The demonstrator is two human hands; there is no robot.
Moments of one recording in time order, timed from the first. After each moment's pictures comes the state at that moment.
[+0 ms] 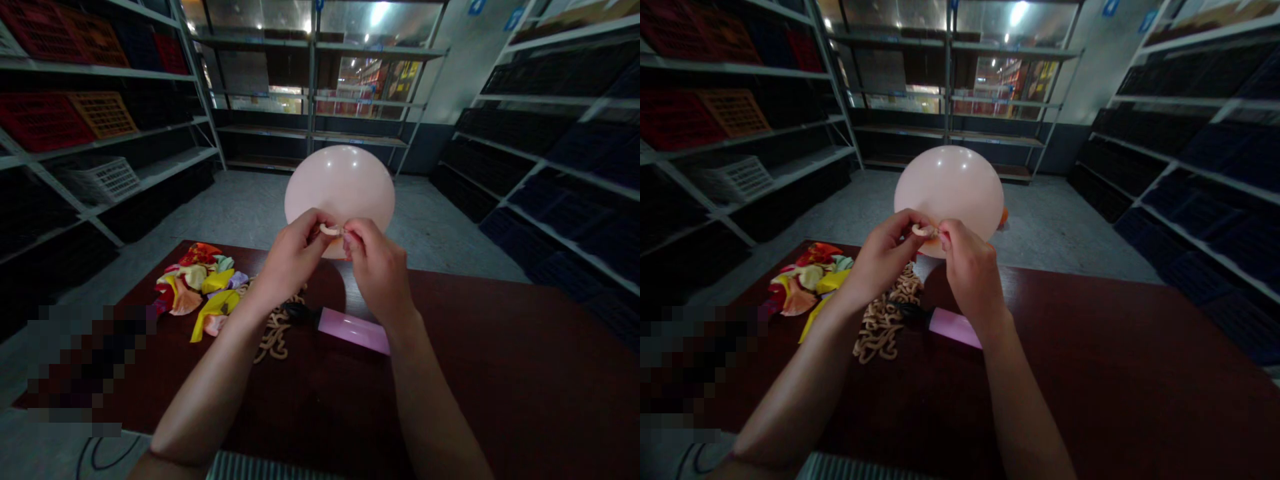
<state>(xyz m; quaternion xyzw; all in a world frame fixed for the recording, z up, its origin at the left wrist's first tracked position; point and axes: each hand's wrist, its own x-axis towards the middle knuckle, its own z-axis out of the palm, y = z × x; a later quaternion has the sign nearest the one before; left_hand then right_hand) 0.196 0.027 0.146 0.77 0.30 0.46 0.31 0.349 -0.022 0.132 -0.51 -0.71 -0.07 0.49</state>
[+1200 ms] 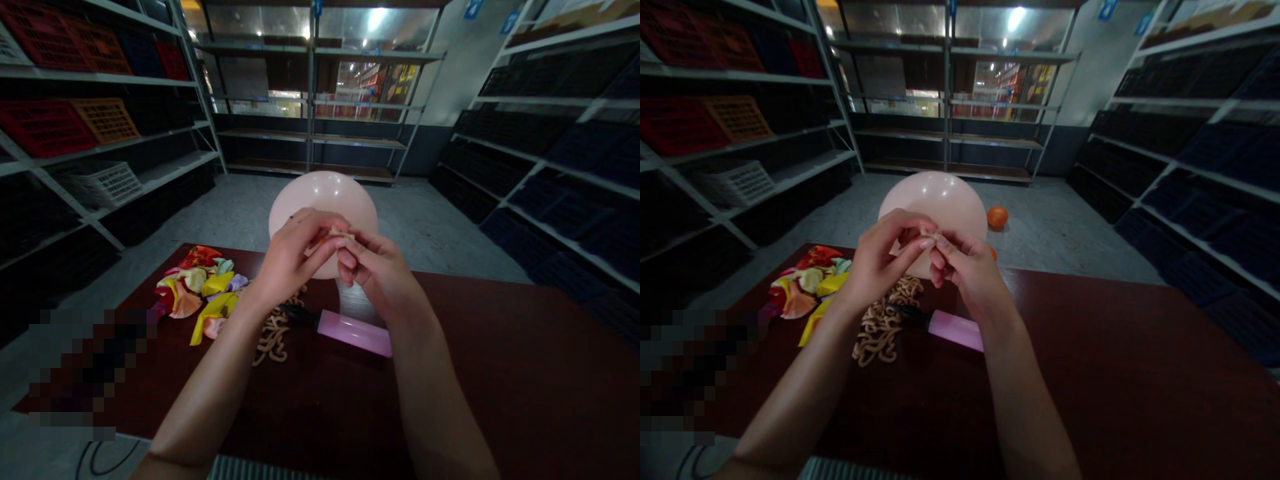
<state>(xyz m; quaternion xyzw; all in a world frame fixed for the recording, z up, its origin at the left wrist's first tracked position) 0.187 0.028 0.147 0.84 0.15 0.50 0.11 0.345 -0.024 0.141 -0.33 -0.48 0.55 0.60</state>
